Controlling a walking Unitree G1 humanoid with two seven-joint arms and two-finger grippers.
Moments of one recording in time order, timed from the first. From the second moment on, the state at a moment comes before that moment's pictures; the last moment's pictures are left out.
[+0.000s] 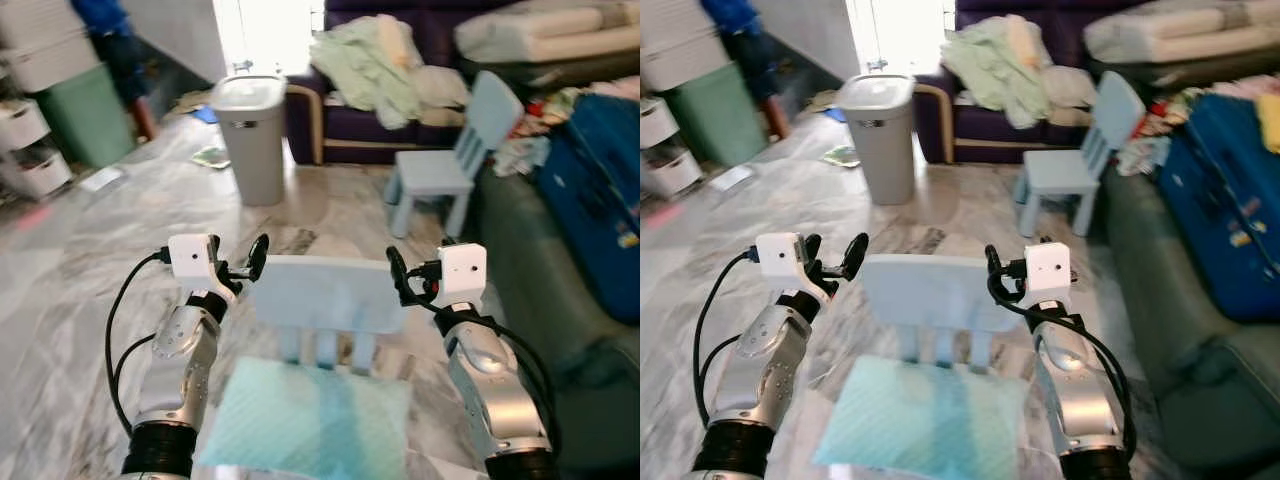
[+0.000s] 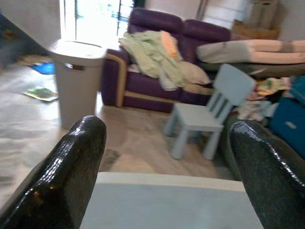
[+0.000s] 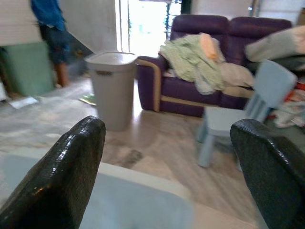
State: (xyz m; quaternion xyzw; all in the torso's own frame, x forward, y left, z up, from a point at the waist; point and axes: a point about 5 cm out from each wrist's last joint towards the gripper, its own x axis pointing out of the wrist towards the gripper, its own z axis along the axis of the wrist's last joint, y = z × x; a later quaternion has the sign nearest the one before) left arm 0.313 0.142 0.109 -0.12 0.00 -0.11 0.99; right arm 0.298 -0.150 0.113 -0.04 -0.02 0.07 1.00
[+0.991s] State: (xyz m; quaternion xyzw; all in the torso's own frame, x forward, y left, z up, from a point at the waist) left arm 0.283 0.166 0.060 -0.06 0.10 -0.08 0.99; right arm 0.281 -0.148 0.093 -0.02 0.03 0.10 0.99
